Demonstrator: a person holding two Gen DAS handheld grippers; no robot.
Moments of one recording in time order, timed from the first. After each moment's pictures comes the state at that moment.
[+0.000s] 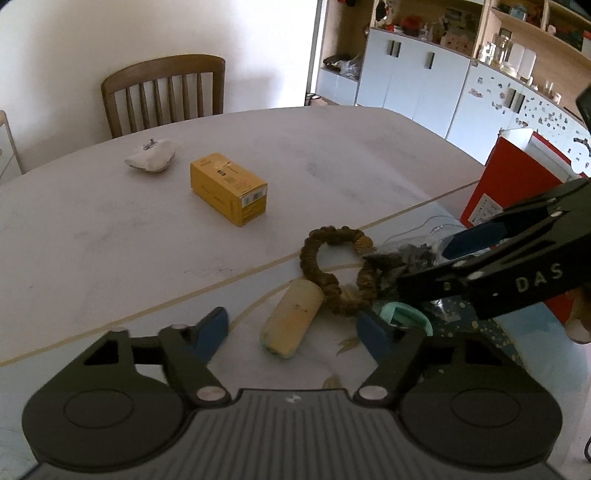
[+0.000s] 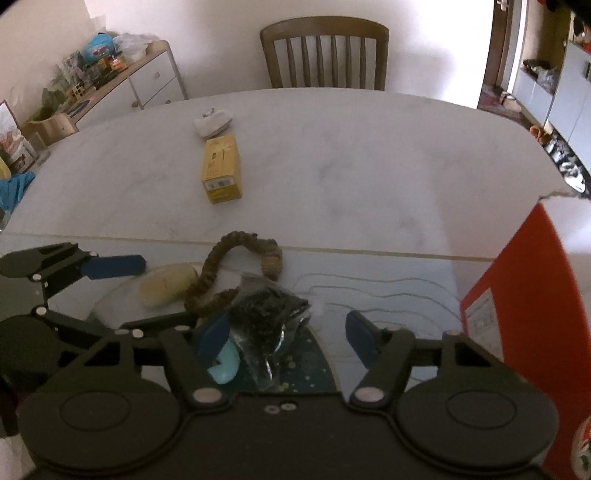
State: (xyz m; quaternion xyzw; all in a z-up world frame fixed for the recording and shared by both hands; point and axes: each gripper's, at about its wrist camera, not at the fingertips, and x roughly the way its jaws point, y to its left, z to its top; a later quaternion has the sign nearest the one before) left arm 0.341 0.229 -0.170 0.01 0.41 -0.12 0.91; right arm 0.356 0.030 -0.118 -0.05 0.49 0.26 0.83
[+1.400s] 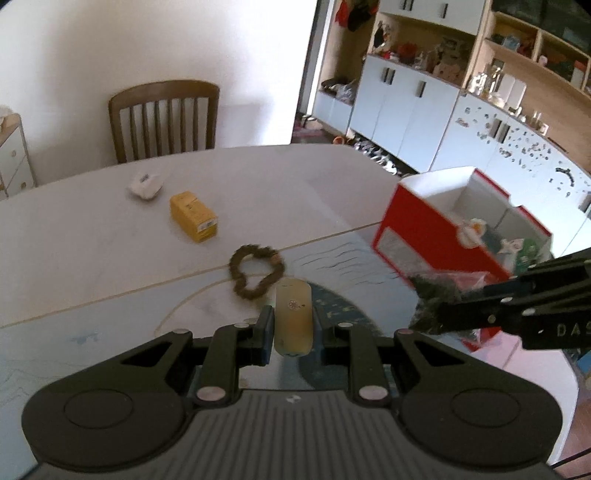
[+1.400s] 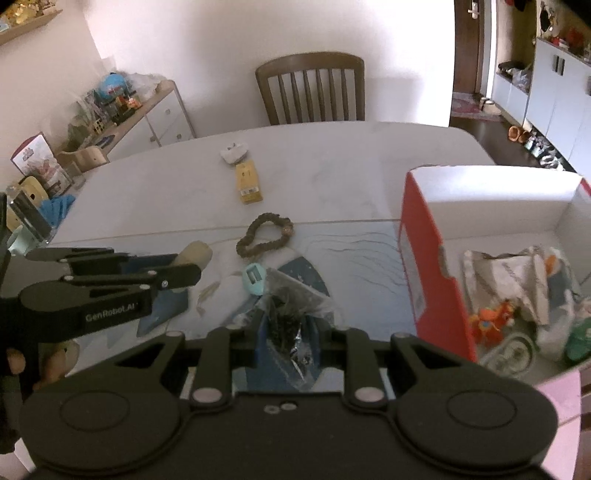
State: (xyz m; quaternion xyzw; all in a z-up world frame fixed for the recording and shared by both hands) left arm 0.257 0.188 -0.079 -0.03 0.38 -0.12 0.92; right arm 0.243 -0.038 -0.033 -0.01 0.45 0.24 0.86
